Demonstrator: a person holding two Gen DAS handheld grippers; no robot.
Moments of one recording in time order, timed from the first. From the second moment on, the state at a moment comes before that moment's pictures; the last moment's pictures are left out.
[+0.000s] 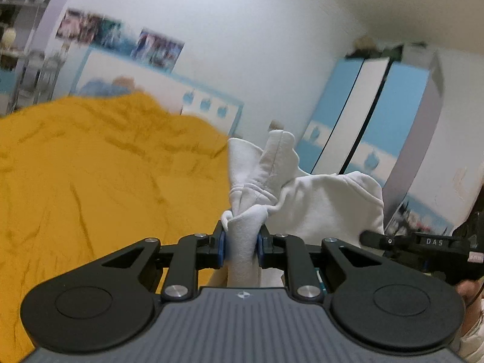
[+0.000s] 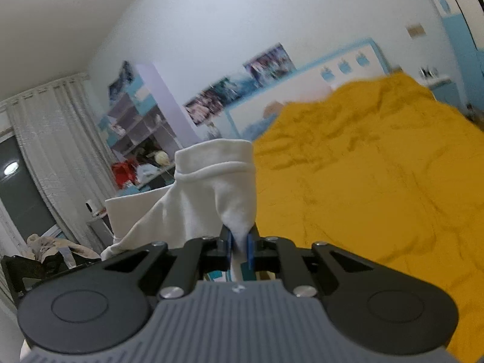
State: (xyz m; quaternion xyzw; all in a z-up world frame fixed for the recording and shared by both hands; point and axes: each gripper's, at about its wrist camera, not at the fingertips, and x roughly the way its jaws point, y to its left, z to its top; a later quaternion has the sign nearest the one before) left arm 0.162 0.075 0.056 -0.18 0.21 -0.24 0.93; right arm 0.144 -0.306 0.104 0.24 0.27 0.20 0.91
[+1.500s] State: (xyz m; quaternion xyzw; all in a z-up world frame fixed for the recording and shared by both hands) left arm 0.286 0.065 -0.128 -0.09 0.44 -0.16 0.88; right arm 0.260 -0.259 -0.122 0.14 0.45 0.09 0.88
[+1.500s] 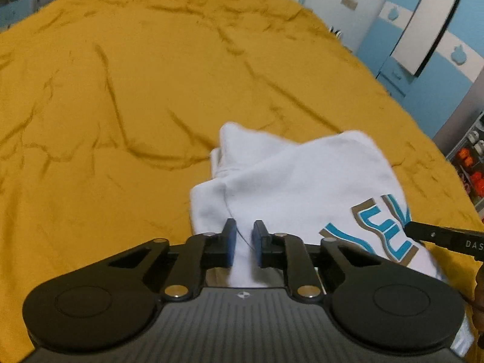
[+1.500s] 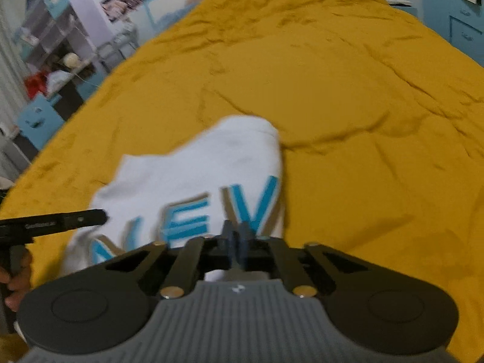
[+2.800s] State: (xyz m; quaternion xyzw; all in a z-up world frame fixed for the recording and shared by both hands) left arm 0.109 0.043 -0.130 -0.02 0.42 -0.18 0.89; right arm 0.077 -0.209 -0.125 -0.01 0.44 0.11 0.89
